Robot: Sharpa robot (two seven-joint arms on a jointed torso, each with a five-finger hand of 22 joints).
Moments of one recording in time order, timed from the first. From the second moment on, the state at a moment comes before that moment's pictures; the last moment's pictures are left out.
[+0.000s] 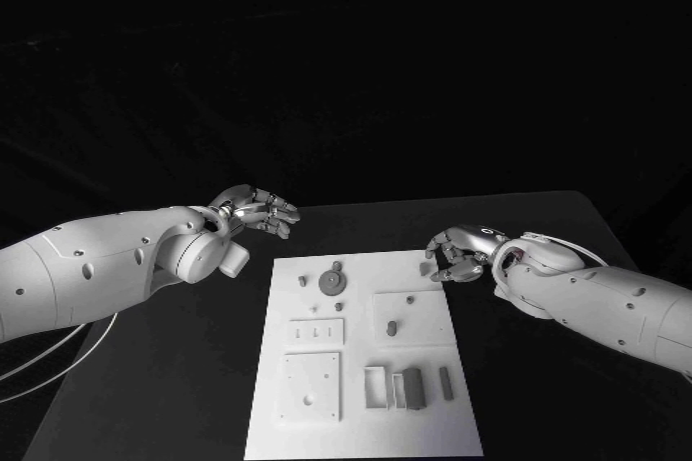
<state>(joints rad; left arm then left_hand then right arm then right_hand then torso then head) 1.37 -0.83 -0.22 1.28 -0.29 -0.24 0.09 1.14 -0.12 0.51 -0.28 0.05 0.77 0.20 0.32 0.51 1.04 0.17 0.14 0.19 1.02 0.09 0.33 0.78 0.05 0.96 -0.01 0.20 0.90 1.17 -0.63 -0.10 1.03 -1.44 -0.25 0.14 1.14 -0.24 0.57 -0.18 0.05 0.79 0.14 0.32 0.44 1.16 0.03 1.36 1.26 1.21 -0.07 1.63 0.98 0.23 1.08 0.00 0.96 1.31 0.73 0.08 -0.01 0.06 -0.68</state>
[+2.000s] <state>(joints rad) 1.37 -0.84 -0.22 1.31 -0.31 -0.24 0.09 1.14 -0.12 0.51 -0.28 0.05 0.77 0.20 0.32 0.51 1.04 0.17 0.14 0.19 1.02 0.09 0.33 0.79 0.05 0.96 -0.01 0.20 0.90 1.15 -0.56 -0.12 0.96 -1.43 -0.26 0.14 1.12 -0.13 0.56 -0.23 0.05 0.82 0.15 0.34 0.46 1.16 0.03 1.38 1.24 1.21 -0.06 1.63 0.98 0.23 1.08 0.00 0.97 1.31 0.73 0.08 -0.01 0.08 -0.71</state>
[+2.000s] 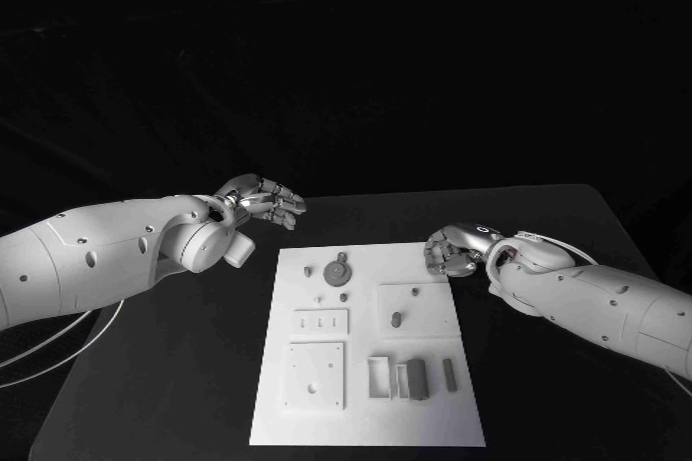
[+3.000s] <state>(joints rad) 1.38 -0.84 -0.22 1.31 -0.31 -0.24 0.09 1.14 -0.12 0.51 -0.28 0.05 0.77 0.20 0.32 0.51 1.04 0.17 0.14 0.19 1.02 0.09 0.33 0.79 0.05 0.96 -0.01 0.20 0.90 1.15 -0.55 -0.12 0.95 -1.43 -0.27 0.14 1.11 -0.10 0.56 -0.24 0.05 0.85 0.15 0.34 0.46 1.16 0.04 1.38 1.23 1.21 -0.06 1.63 0.98 0.23 1.08 -0.01 0.98 1.31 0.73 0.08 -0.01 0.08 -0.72</state>
